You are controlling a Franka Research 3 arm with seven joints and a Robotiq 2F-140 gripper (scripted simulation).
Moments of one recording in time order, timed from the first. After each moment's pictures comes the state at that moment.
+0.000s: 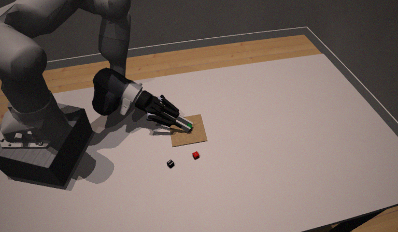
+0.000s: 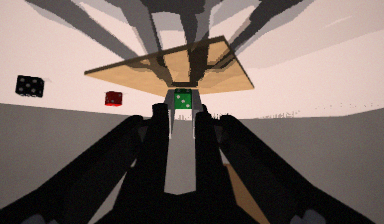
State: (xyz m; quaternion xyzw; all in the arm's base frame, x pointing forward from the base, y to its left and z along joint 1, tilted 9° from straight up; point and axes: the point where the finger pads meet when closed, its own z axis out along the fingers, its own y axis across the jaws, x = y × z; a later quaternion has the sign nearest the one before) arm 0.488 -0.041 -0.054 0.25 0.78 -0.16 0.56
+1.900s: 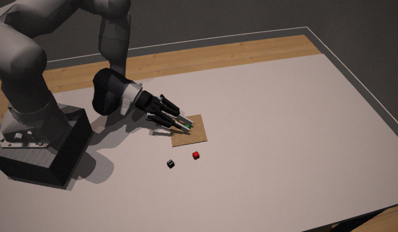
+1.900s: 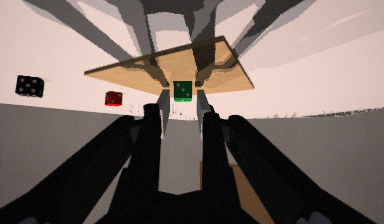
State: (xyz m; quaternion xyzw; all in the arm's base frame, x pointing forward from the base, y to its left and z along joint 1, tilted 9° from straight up) arm 0.488 -0.041 -0.054 0.25 0.78 -0.16 0.56
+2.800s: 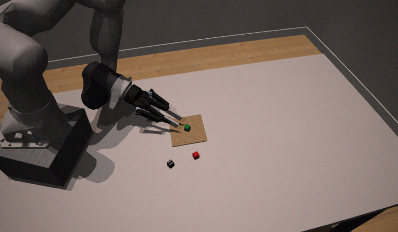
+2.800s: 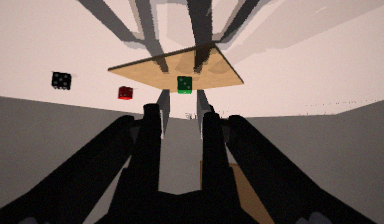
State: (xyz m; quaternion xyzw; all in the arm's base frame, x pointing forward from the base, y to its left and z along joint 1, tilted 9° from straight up) arm 0.449 -0.016 -0.041 0.25 0.78 -0.17 0.55
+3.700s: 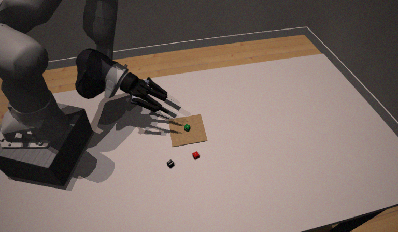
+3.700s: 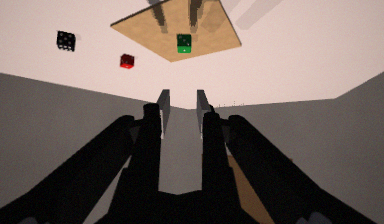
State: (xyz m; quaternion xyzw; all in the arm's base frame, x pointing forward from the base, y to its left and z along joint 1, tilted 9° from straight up) arm 0.441 -0.012 0.020 0.26 0.77 -0.16 0.56
